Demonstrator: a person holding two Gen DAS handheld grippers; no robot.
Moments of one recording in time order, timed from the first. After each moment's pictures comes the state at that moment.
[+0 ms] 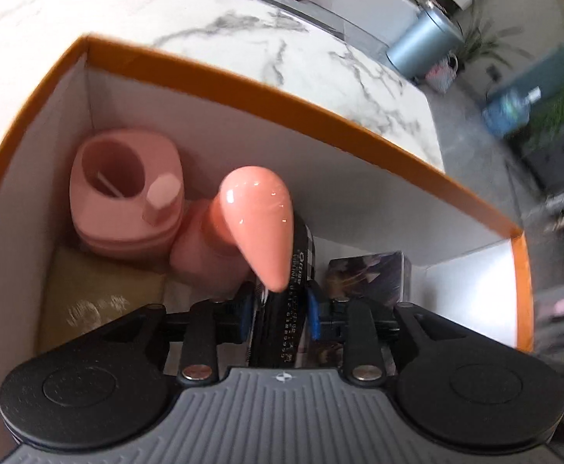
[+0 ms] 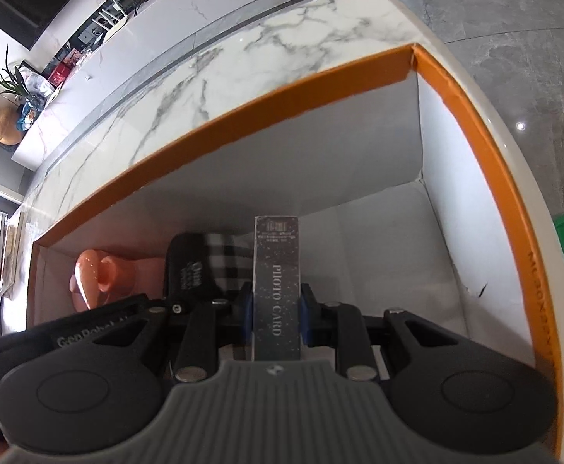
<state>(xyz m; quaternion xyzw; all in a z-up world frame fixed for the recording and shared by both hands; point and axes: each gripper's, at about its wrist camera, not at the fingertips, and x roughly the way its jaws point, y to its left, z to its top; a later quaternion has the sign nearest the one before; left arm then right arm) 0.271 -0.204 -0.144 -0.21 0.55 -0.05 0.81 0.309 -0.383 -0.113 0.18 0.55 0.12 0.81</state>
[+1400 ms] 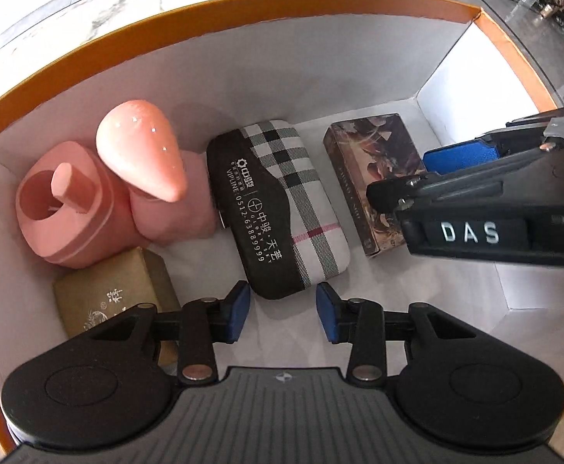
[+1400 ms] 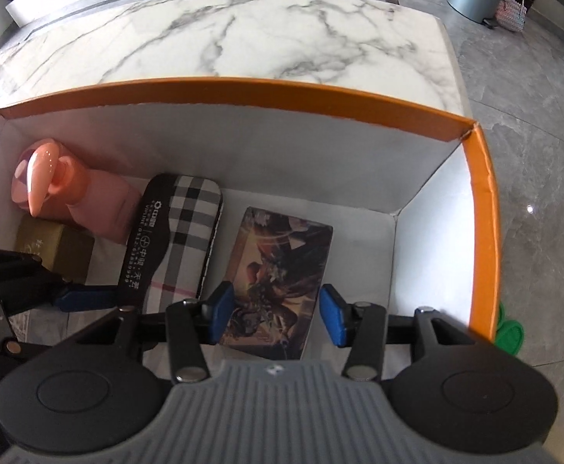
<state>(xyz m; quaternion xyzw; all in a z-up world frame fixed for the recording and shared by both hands) 0.238 -0.249 -0.132 0.06 0.62 -0.16 0.77 0.322 -0.358 -0.111 -0.07 0.58 0.14 0.80</state>
